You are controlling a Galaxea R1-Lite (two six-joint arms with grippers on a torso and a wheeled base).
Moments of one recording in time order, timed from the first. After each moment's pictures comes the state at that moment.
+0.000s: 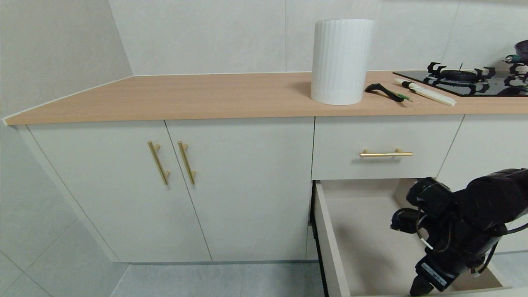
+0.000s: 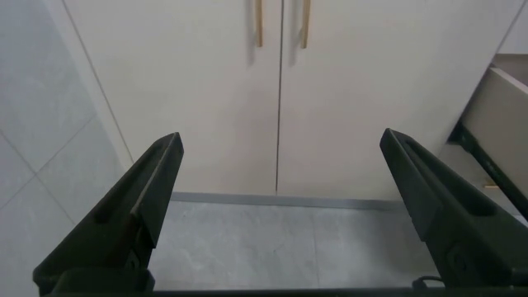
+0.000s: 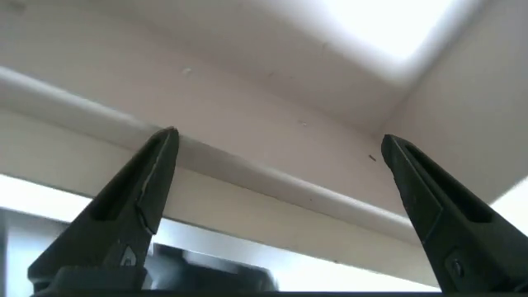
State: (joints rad) left arm 0.00 0.00 0.00 0.00 0.07 -0.01; right arm 0.32 1.86 -0.92 0.52 -0.09 -0.21
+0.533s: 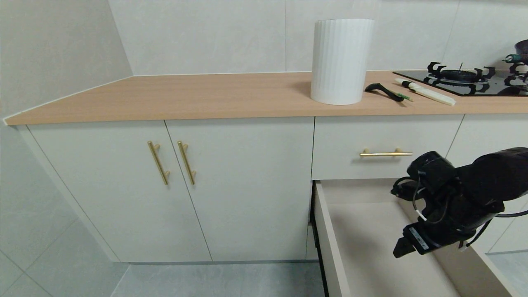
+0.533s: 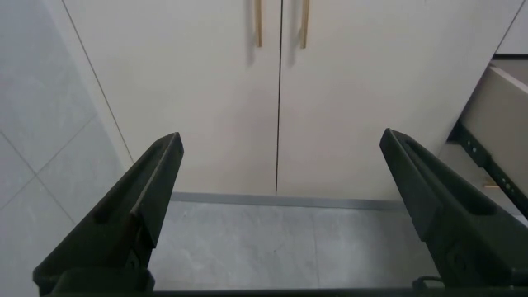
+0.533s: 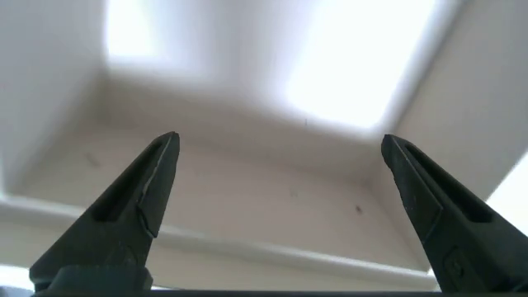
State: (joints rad) left arm 0.00 0.00 0.00 0.00 0.07 -0.01; right arm 0.29 1.82 -1.08 0.50 -0.07 0.00
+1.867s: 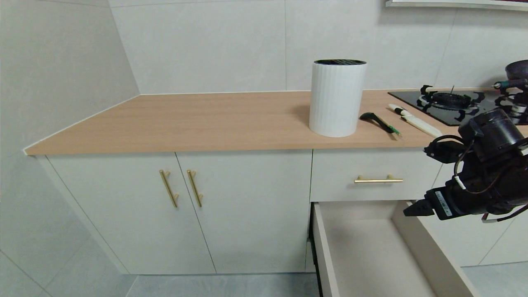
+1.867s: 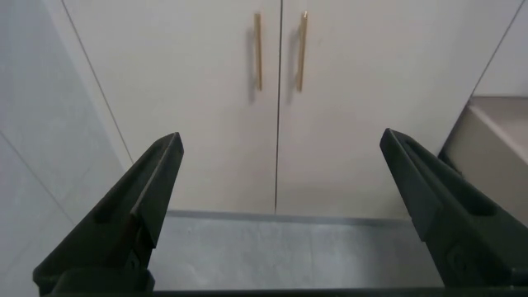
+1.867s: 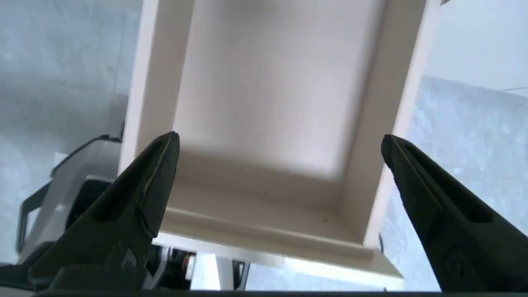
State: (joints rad) left arm 0.00 0.00 0.00 -0.01 0.07 -0.01; right arm 0.23 1.61 -1.09 0.41 -0.04 0.00
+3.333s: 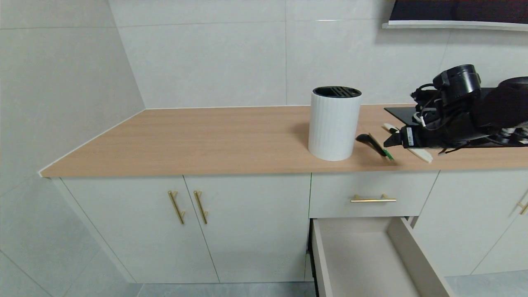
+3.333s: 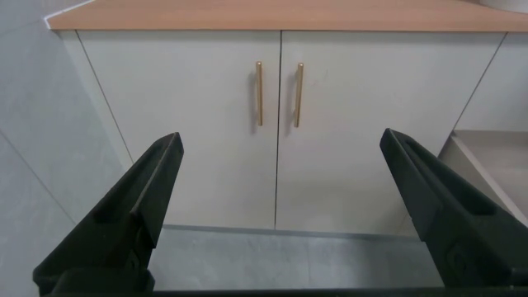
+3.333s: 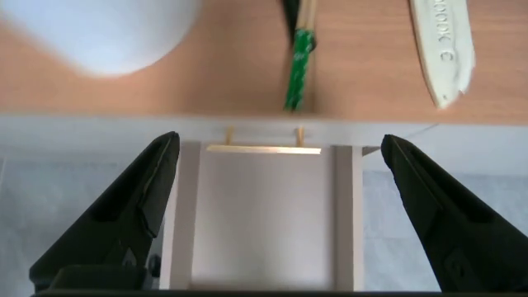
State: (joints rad) left arm 0.00 0.00 0.00 0.00 0.07 -0.01; right arm 0.13 1.96 -1.65 0.35 -0.07 0.09
